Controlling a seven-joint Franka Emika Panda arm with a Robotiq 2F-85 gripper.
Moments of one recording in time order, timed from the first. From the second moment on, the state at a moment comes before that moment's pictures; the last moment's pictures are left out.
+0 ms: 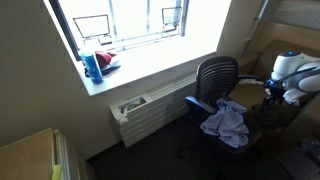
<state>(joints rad) 0.27 0.47 0.03 -2.34 -0.41 2.58 0.50</state>
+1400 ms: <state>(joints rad) 0.63 1.11 -0.09 -1.80 -0.25 2.92 0.74</state>
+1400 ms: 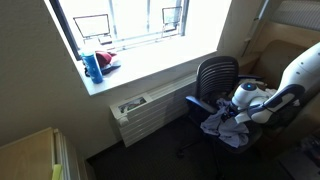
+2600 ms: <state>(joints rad) 0.76 1.28 -0.20 -1.69 0.01 3.05 0.67</state>
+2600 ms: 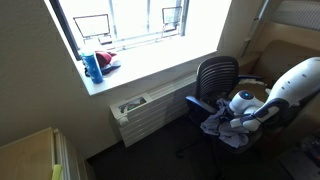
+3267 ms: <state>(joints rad) 0.54 1.25 0.00 -1.66 0.06 2.81 0.46</state>
